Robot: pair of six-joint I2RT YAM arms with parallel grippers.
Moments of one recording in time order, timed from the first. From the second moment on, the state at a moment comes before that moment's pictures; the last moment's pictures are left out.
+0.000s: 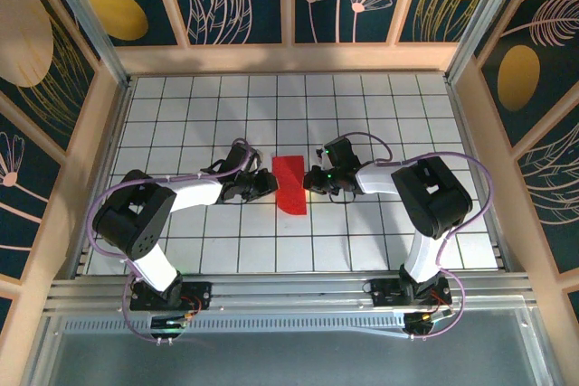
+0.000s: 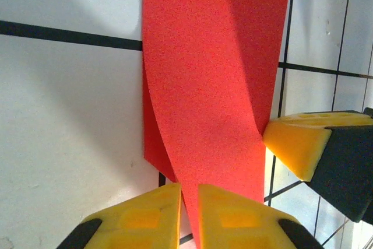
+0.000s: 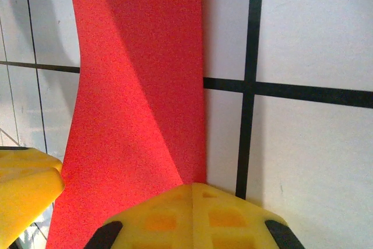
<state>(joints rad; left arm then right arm) -0.58 1.69 0.77 0.02 0.33 -0.88 0.55 1.80 0.82 0.06 -0.45 0.70</state>
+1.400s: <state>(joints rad) -0.60 1.63 0.74 0.07 0.38 -1.10 1.15 1.54 0.62 0.06 0.37 0.19</state>
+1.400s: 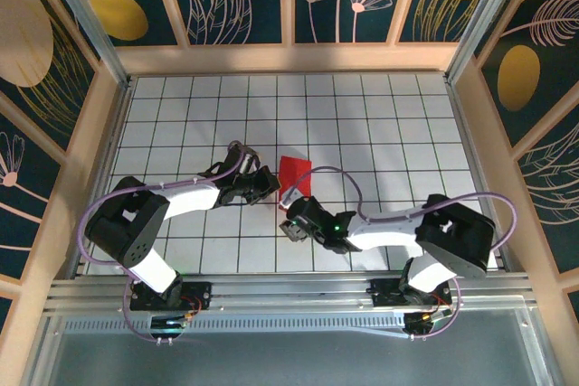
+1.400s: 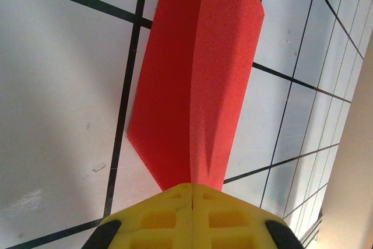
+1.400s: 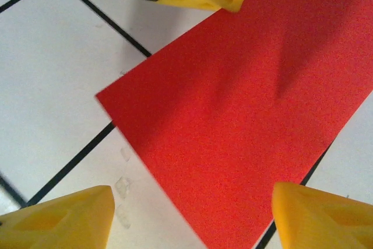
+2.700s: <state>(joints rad) -0.56 1.54 0.85 -0.08 0.30 -0.93 0.98 1.43 0.52 0.16 0.05 0.28</state>
